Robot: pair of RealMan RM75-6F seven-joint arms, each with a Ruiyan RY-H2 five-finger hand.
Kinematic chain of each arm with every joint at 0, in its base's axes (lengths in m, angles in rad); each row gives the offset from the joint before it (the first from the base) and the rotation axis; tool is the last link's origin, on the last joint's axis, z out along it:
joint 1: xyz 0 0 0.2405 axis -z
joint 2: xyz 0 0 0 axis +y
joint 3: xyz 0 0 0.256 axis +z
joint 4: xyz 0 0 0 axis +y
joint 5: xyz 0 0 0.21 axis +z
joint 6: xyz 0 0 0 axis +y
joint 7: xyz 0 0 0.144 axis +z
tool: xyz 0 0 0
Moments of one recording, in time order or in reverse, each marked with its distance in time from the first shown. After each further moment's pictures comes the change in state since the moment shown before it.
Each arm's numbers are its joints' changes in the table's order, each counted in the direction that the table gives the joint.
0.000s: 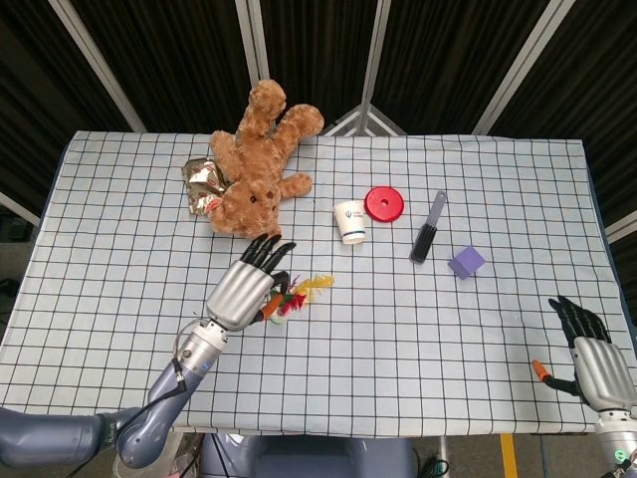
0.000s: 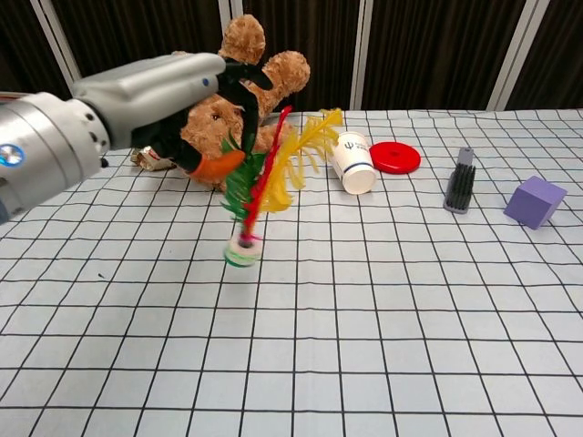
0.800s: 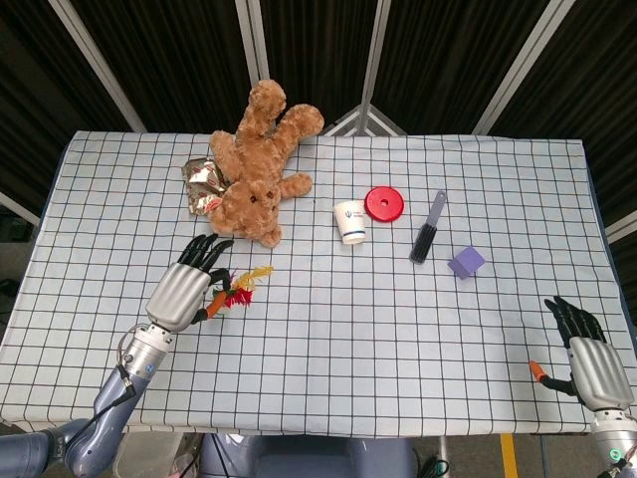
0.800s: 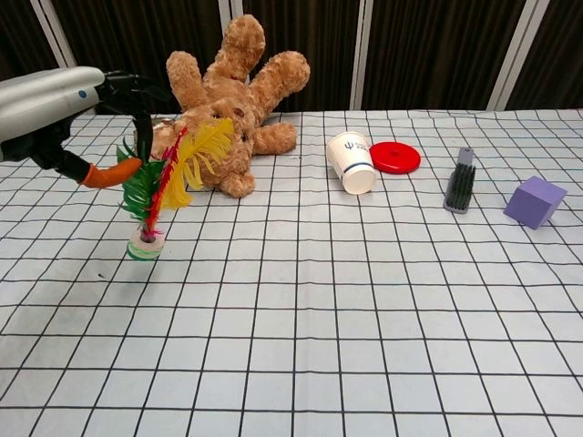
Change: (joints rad) left arm -0.147 0.130 0.084 0.057 0.091 0.057 -0.205; right arm -0.003 -0.007 -0.001 -0.006 0.005 -0.004 -0.031
